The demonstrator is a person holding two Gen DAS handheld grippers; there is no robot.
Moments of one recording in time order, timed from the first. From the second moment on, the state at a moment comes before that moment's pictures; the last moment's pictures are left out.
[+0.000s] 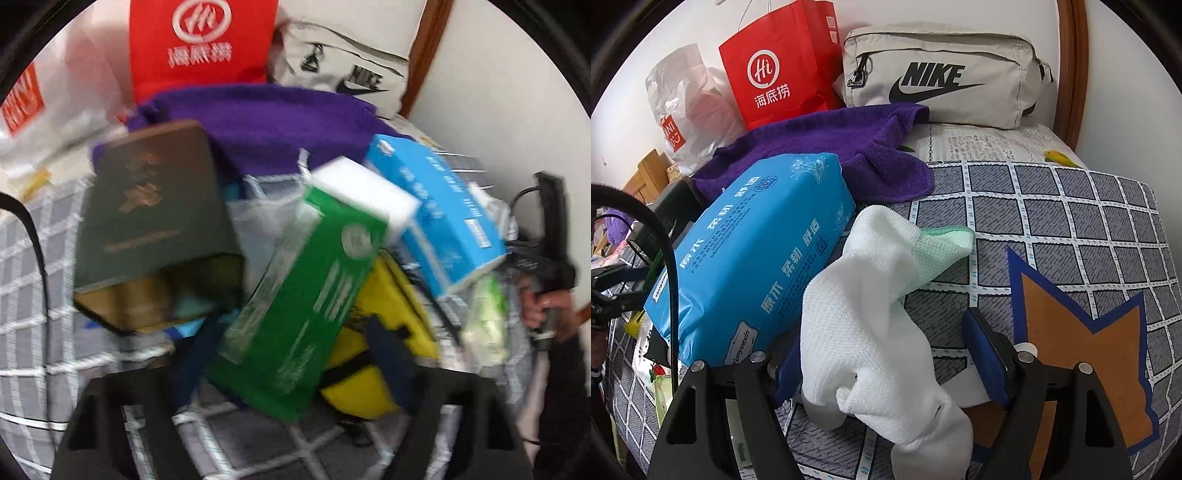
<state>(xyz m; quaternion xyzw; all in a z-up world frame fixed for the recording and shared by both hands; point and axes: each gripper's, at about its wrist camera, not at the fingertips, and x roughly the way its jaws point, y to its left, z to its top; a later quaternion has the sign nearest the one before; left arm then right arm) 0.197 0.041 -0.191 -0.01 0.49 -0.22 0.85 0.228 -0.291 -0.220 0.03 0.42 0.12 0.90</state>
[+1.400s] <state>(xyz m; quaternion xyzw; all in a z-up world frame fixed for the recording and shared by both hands) 0.182 0.021 -0.146 0.05 0.48 -0.21 0.85 0.216 -0.299 -0.207 0.05 0.44 0.12 0.89</state>
